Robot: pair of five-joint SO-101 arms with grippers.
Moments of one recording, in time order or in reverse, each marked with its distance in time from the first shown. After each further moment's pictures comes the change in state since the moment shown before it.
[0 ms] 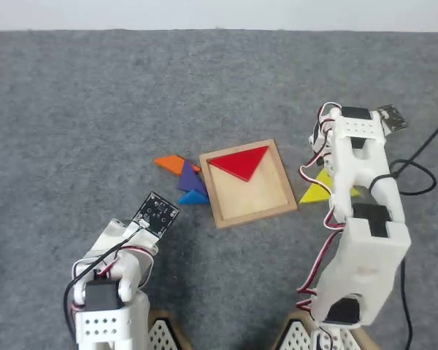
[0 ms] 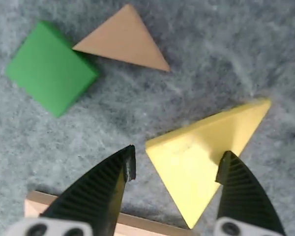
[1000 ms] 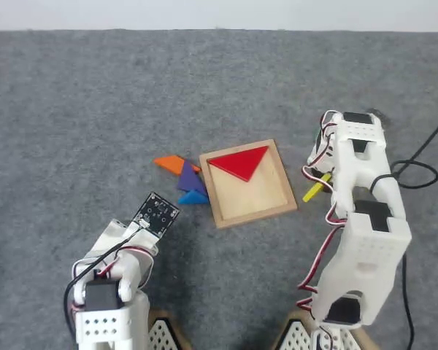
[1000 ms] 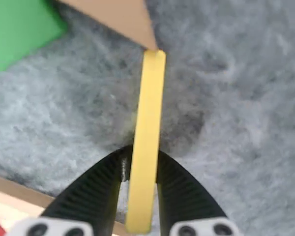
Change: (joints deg) left arm -0.1 -0.1 0.0 0.5 0.0; right arm 1.1 1.8 1.2 4.0 22.1
